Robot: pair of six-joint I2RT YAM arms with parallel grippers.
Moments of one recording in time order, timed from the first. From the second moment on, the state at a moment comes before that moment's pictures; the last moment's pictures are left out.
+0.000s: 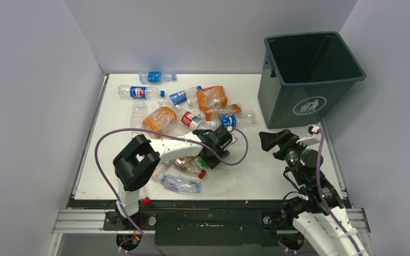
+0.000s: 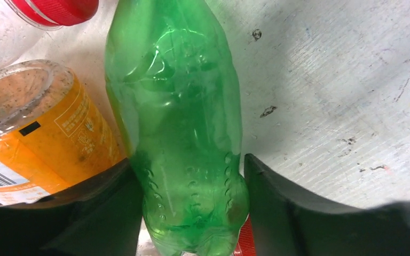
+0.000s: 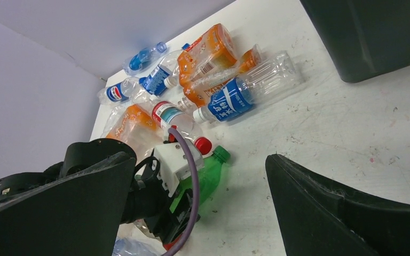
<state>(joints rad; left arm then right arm) -0.97 1.91 1.32 -0.62 -0.19 -0.06 0.39 0.40 0.57 -0.33 0.15 0.71</state>
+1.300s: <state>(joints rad) -0.74 0.70 0.55 0.29 0.38 -0.21 0.86 1.05 1.09 0.18 -0.29 0.54</state>
